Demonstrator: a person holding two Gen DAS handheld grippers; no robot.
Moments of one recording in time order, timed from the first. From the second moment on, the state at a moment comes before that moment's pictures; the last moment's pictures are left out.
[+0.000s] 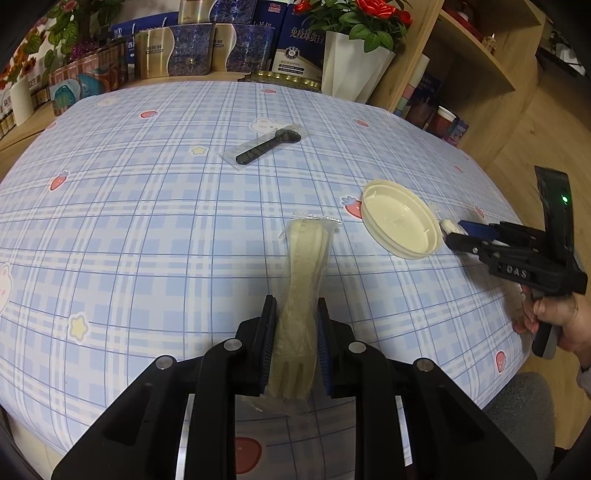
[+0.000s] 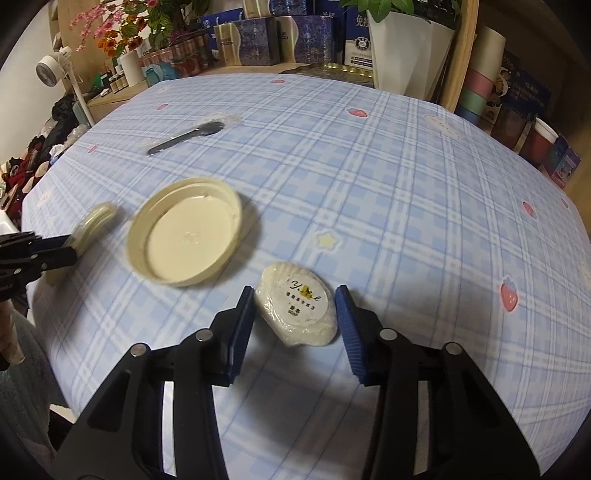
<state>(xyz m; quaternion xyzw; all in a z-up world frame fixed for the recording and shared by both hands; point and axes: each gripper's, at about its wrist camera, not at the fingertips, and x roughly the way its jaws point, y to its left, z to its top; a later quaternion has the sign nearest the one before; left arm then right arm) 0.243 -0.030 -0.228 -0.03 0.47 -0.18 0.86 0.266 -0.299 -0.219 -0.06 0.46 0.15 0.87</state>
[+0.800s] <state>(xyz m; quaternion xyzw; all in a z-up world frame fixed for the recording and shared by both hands) 0.196 -0.026 -0.177 -0.02 0.44 -0.18 0.88 0.191 -0.285 -0.184 0.01 0.42 0.16 0.89</state>
